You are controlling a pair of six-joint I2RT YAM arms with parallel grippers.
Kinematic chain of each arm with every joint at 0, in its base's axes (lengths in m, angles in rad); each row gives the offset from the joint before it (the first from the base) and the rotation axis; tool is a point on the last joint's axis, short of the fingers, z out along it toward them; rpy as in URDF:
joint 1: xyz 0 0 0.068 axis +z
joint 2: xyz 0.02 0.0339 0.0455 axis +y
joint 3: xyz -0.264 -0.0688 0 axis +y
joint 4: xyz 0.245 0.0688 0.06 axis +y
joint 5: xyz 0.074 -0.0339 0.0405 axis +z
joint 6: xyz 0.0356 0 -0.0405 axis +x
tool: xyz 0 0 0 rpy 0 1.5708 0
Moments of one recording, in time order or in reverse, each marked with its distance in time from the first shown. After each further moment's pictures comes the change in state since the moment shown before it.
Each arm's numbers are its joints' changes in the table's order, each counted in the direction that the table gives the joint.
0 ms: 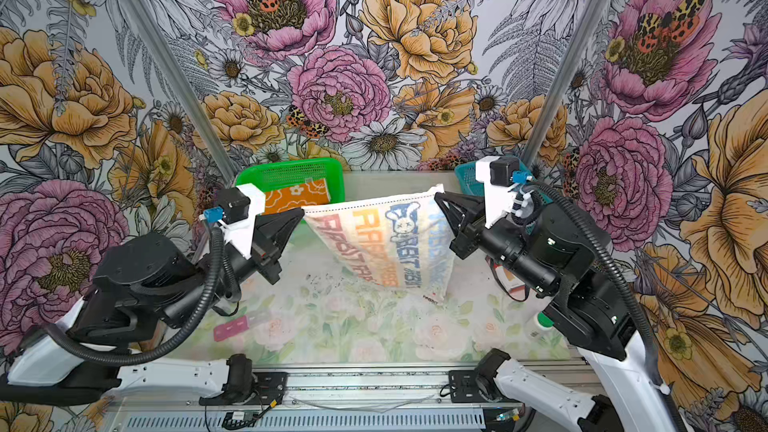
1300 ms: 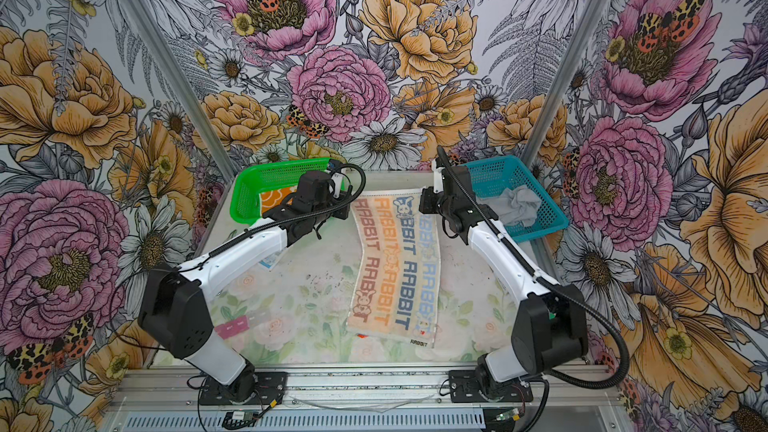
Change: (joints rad) left arm 0.941 0.704 0.234 -0.404 -0.671 -0.251; right arm -0.425 0.669 0.340 -0.458 0.087 0.036
